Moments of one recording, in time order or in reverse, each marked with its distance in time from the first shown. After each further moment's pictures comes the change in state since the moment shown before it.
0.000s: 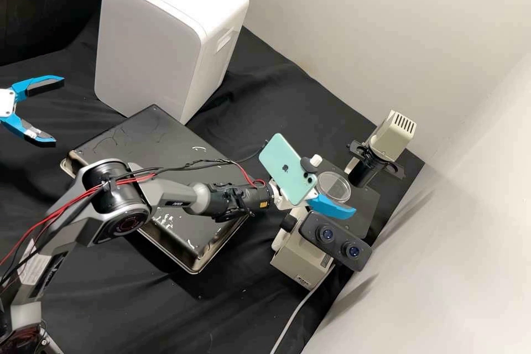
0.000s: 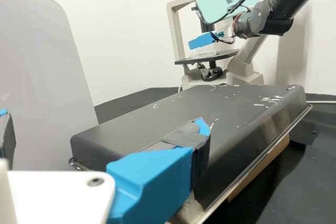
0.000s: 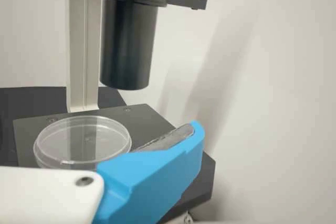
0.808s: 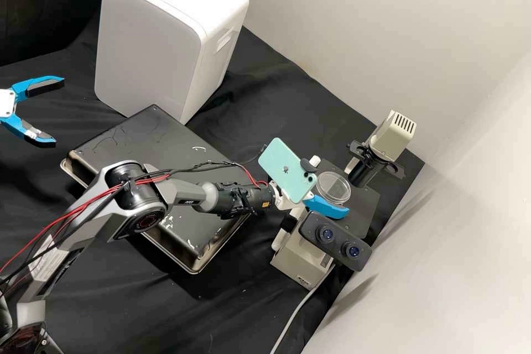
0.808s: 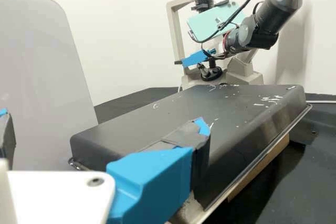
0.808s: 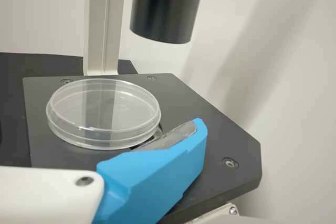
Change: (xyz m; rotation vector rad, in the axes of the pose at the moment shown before) left arm 0.000 0.000 0.000 0.000 -0.001 -0.002; right arm 0.021 -0.036 0.007 -0.034 -0.048 -0.096
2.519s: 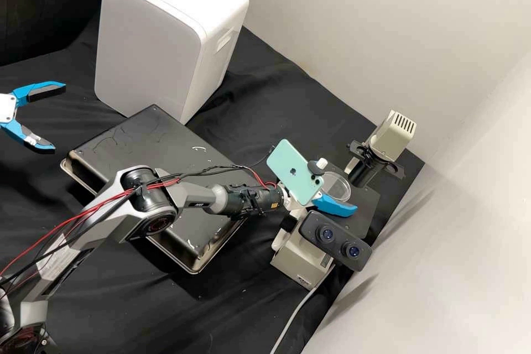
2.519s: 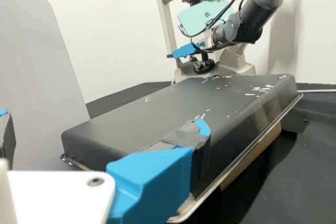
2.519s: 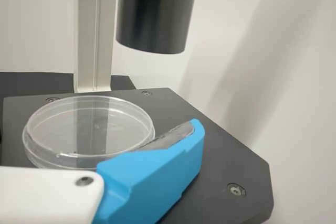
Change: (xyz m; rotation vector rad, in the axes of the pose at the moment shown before) left arm 0.001 -0.004 0.004 0.022 -0.020 -0.024; right arm 0.025 -0.001 0.005 0.024 0.014 0.023
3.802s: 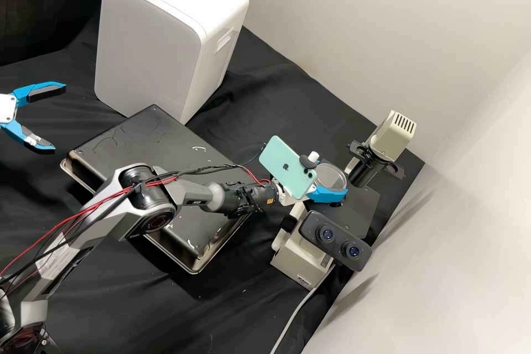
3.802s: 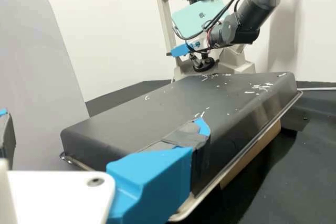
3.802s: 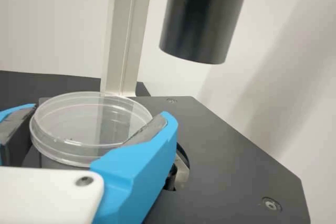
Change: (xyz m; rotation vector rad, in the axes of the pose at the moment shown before) left arm 0.001 -0.002 0.000 0.000 0.003 -0.010; right arm -0.004 -0.014 -0.009 -0.030 0.043 -0.026
